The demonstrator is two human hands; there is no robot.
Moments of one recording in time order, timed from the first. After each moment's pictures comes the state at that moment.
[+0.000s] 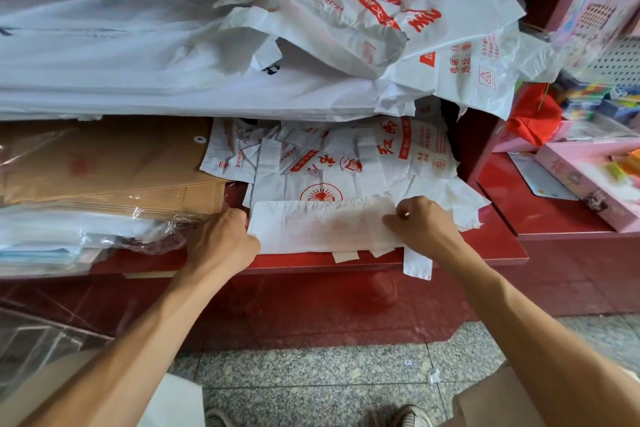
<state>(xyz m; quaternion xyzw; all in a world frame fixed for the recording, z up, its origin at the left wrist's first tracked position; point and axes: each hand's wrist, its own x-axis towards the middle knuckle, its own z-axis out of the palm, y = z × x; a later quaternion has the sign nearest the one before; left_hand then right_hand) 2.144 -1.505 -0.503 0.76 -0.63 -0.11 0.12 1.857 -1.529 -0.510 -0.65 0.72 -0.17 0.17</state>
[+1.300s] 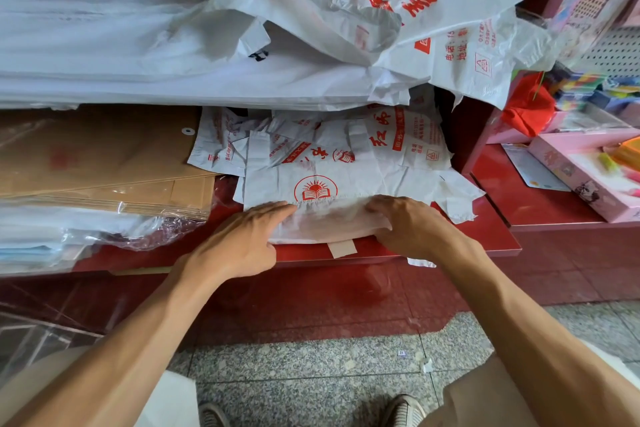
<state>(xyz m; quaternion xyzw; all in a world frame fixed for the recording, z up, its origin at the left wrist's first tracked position) 2.129 -1.510 -0.505 0.55 -0.81 -0.17 0.06 1.860 -1.516 -0.494 -0.78 0.61 -0.04 0.14</state>
